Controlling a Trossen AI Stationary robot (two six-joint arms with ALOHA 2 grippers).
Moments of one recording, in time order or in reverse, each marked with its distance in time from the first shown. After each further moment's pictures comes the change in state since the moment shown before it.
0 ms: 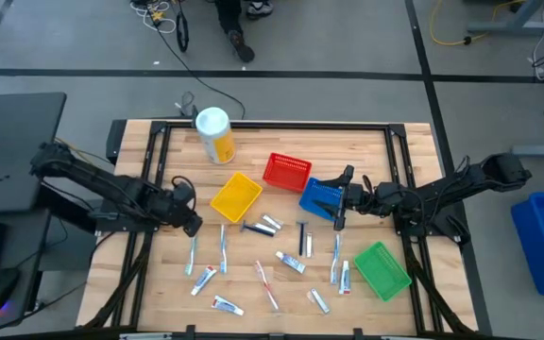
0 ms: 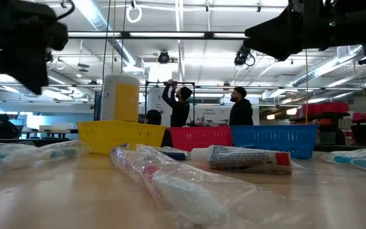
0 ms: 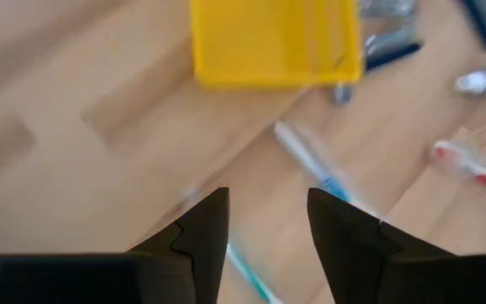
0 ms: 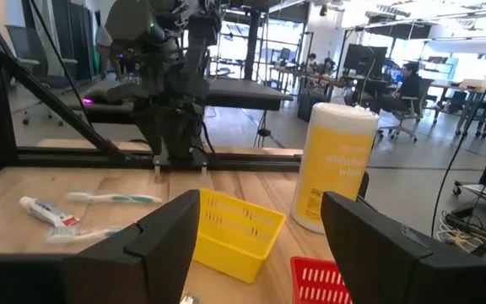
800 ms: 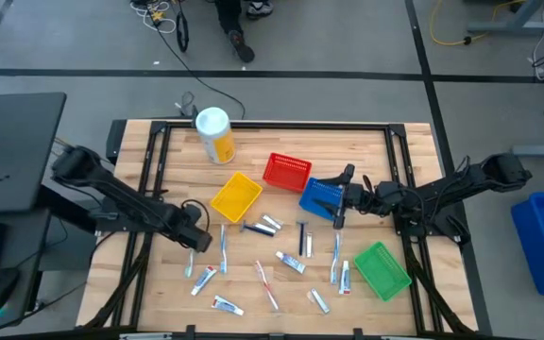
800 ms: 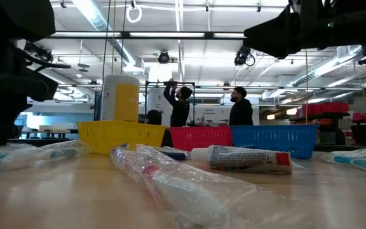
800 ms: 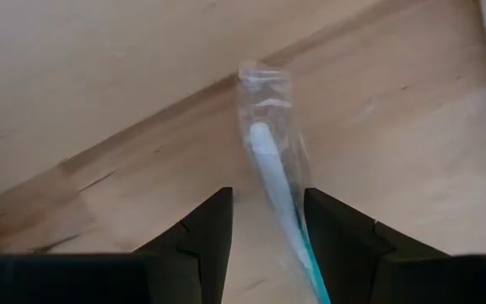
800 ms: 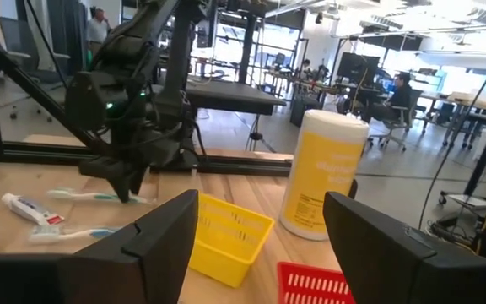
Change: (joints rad) left arm -0.076 0.451 -0.064 0.174 0.193 -0.302; right arm -0.018 -0.001 0.000 0.015 0.000 -0.050
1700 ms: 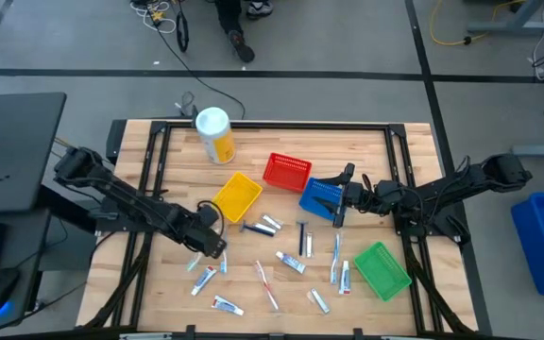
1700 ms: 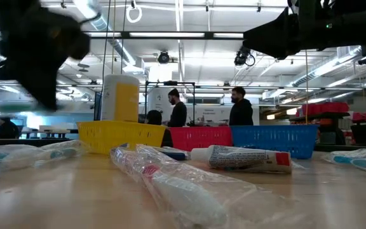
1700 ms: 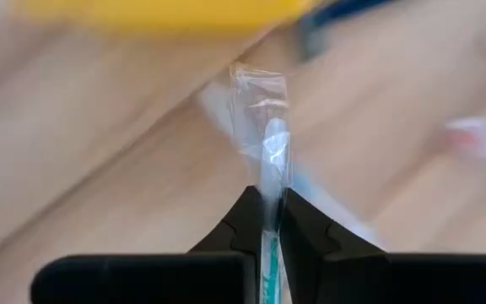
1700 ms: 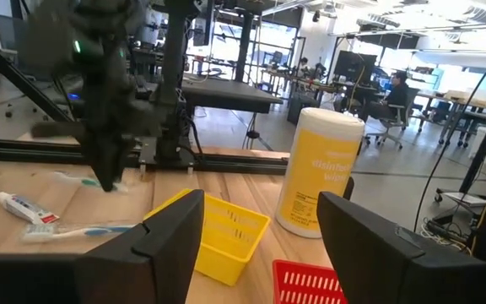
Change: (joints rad) left arm 0.000 0.022 0.263 -0.014 -0.192 0.251; right arm -0.006 0.000 0.000 -0.004 0.000 0.000
